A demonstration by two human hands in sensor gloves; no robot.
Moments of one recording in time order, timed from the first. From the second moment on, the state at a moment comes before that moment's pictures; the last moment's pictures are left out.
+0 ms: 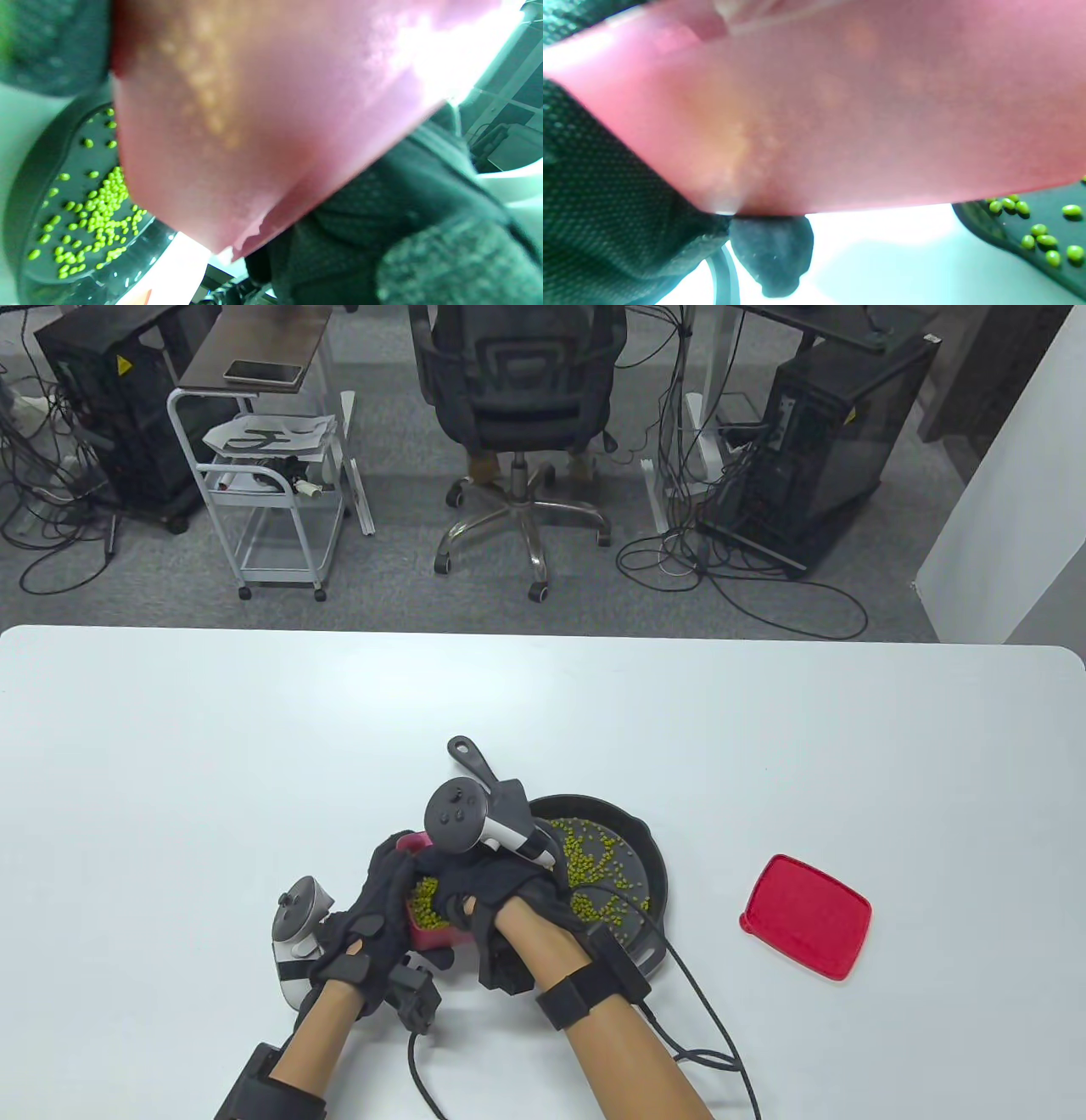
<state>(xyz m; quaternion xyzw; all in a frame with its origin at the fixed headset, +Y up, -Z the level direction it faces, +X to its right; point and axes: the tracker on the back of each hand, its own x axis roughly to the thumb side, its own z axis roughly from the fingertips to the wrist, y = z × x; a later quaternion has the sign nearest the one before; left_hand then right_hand) -0.216 -0.793 -0.289 -0.16 0.03 0.80 0.58 -0.064 -0.683 -0.348 0.21 0.24 0.93 0.20</state>
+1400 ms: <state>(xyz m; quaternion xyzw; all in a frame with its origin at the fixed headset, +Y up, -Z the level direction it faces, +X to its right) -0.231 -0.788 -0.291 -0.16 0.05 0.80 0.57 0.037 -0.738 -0.382 0.08 0.25 0.94 0.23</state>
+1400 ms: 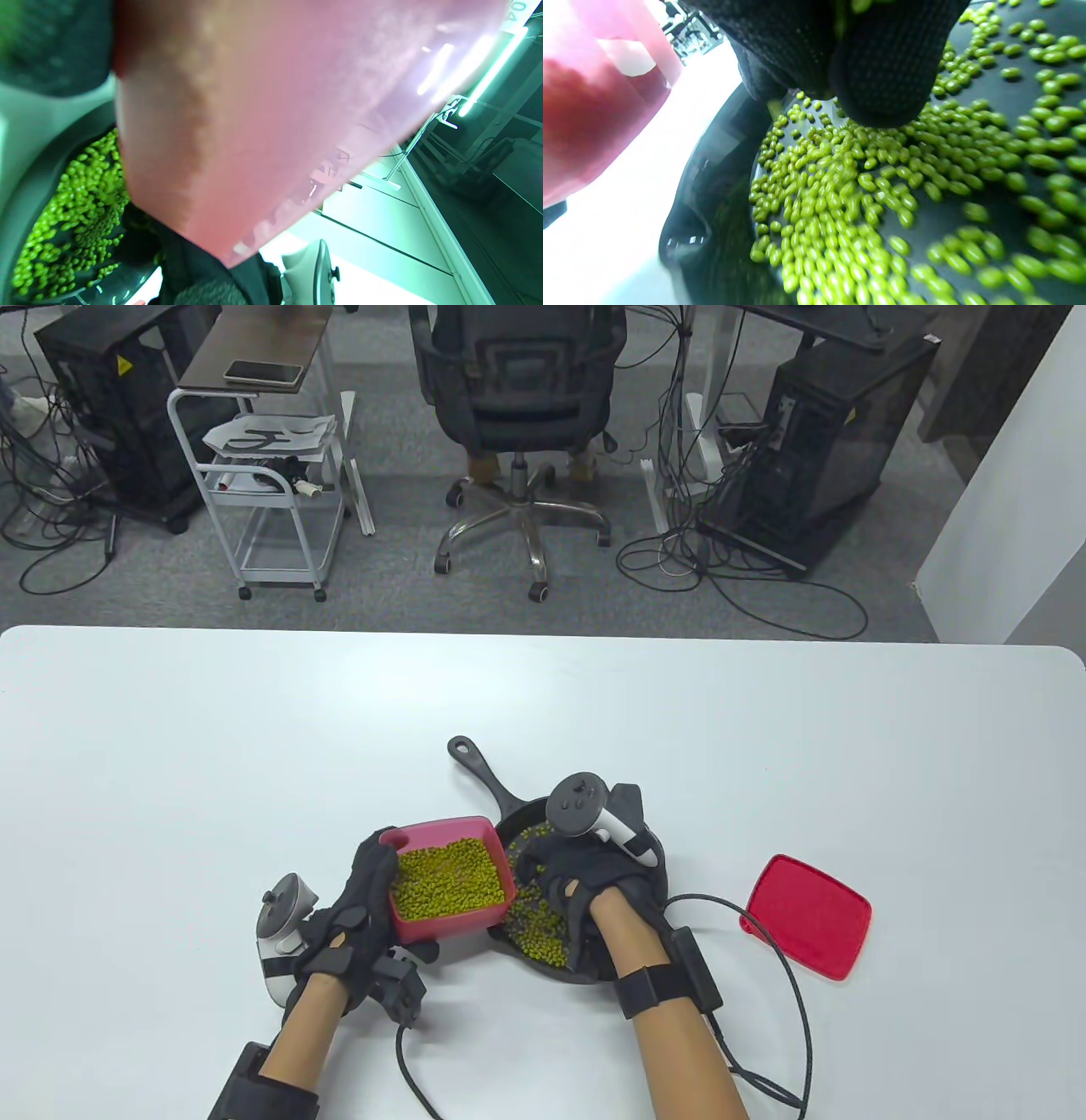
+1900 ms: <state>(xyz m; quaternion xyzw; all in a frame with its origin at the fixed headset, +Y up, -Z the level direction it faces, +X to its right) -0.236 -0.787 -0.293 -0.16 0.06 0.81 0.57 0.038 -0.724 -0.413 0.04 0.21 0.95 0.24</state>
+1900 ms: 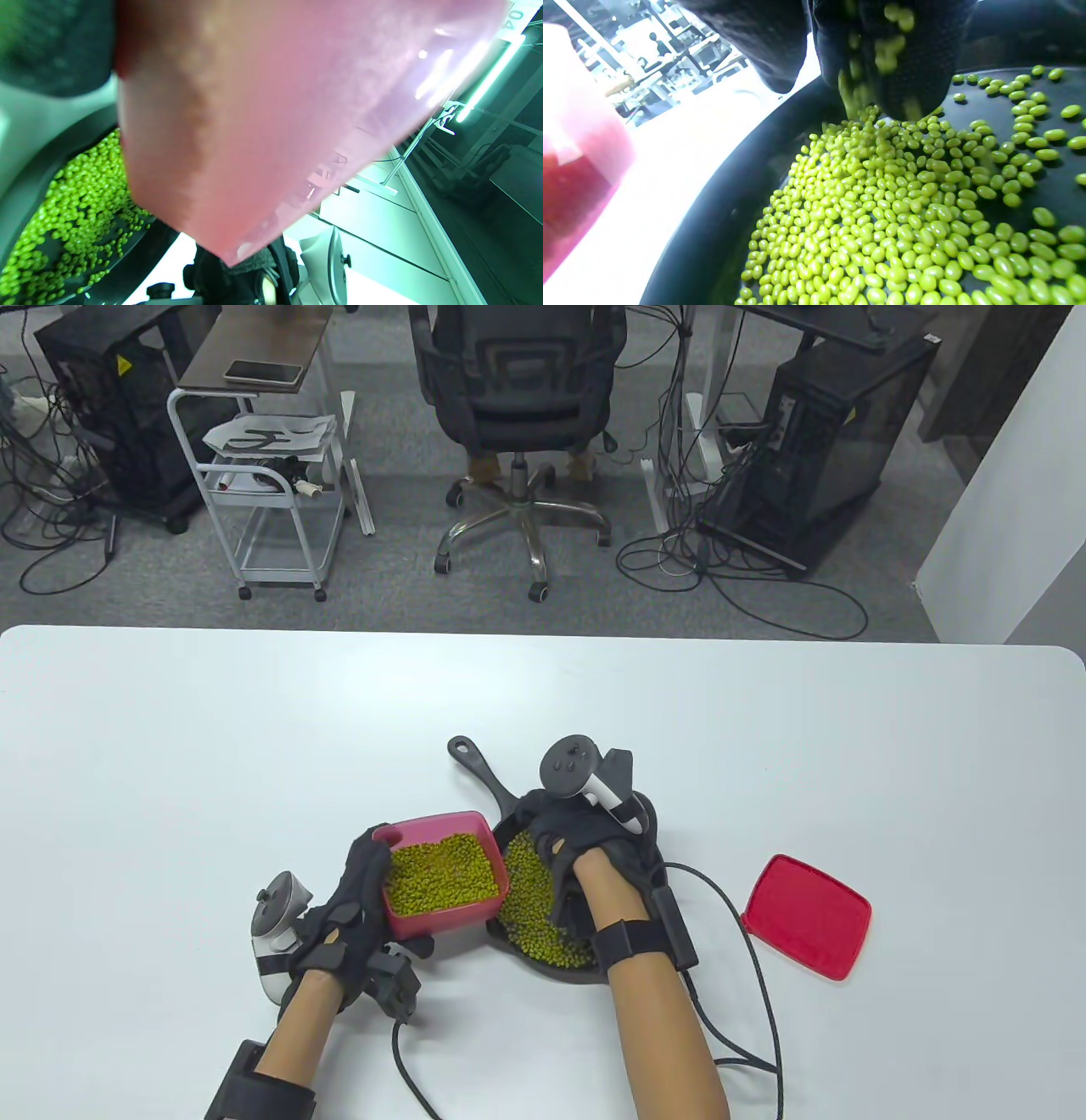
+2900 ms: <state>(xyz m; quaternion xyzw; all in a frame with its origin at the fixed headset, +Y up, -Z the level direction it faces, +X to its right) -0.220 -0.784 -0.287 -0.17 0.03 0.79 0.59 -0.048 -0.667 -0.328 0.22 0.28 0.92 0.16</state>
